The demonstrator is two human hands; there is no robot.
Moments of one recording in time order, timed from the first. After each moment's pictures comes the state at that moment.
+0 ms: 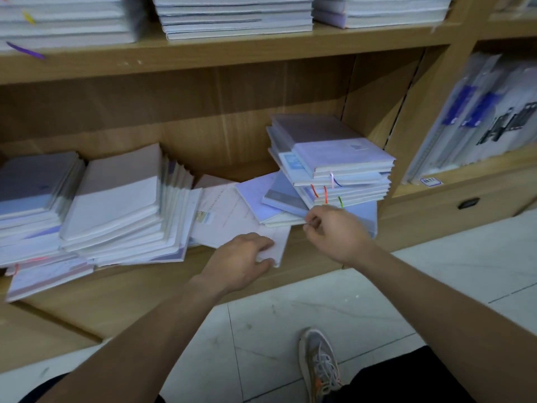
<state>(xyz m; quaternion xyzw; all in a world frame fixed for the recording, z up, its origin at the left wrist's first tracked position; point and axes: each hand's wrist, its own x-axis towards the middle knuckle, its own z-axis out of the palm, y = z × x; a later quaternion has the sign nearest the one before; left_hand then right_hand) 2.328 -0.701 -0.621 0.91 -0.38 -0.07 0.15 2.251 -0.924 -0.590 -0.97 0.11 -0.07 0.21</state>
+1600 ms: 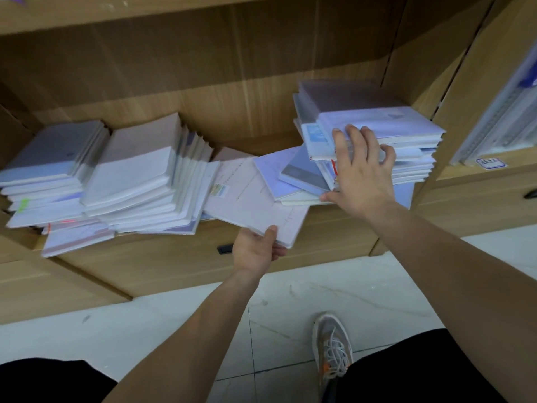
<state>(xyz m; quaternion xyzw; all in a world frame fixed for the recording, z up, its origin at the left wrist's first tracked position) 2.298 -0.737 -0.667 0.77 0.09 -0.13 0.62 2.307 -0.952 -0.594 -0.98 0.11 -0.16 -0.08</state>
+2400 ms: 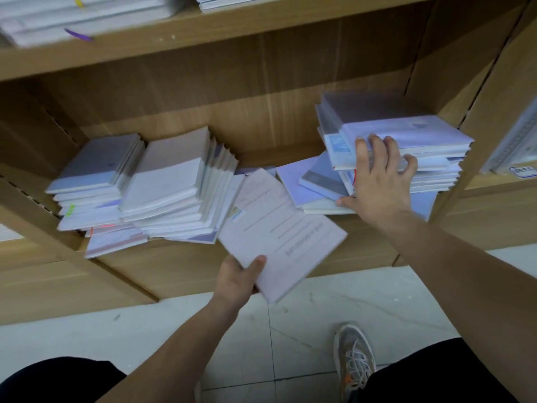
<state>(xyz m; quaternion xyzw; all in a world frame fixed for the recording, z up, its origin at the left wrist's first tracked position) 2.275 -0.654 -0.655 0.73 0.11 -0.14 0.66 2.315 -0.941 -0.595 -0.97 0.15 -0.17 -0.07</state>
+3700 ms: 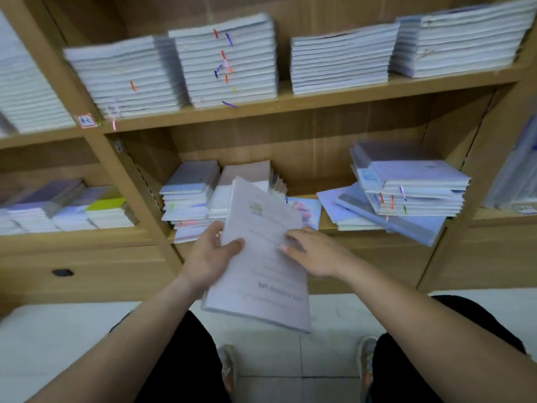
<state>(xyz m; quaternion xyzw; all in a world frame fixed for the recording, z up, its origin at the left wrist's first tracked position) 2.192 -0.517 -0.504 0.80 0.01 -0.02 0.60 2.209 -0.755 -0.542 -0.96 -0.12 0.06 0.24</state>
